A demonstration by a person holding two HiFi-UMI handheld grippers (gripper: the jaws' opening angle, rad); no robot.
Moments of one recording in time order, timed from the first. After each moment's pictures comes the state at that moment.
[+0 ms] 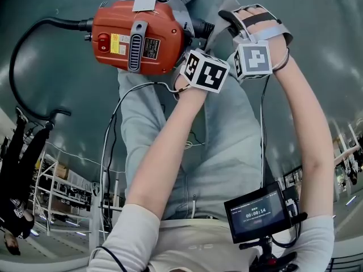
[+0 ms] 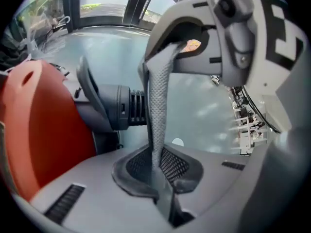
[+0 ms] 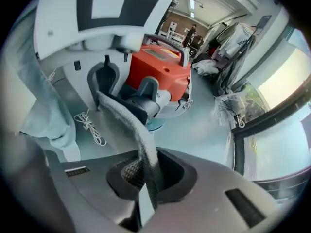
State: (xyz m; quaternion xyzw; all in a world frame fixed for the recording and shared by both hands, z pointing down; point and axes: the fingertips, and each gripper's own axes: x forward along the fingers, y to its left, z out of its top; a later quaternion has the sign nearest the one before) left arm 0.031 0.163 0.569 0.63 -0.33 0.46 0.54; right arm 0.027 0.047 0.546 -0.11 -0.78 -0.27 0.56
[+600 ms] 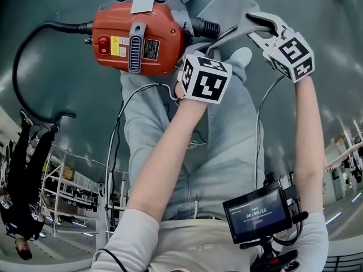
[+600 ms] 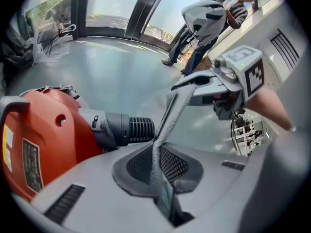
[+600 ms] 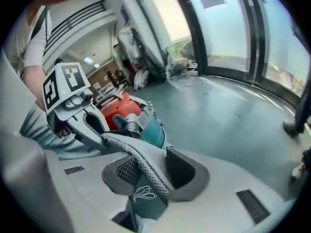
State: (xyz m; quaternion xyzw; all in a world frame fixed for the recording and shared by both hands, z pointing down) left arm 0.030 0.133 0.525 0.65 -0.35 0.40 0.54; right arm 0.088 0.037 0.517 0.10 -0.87 0.26 0.41
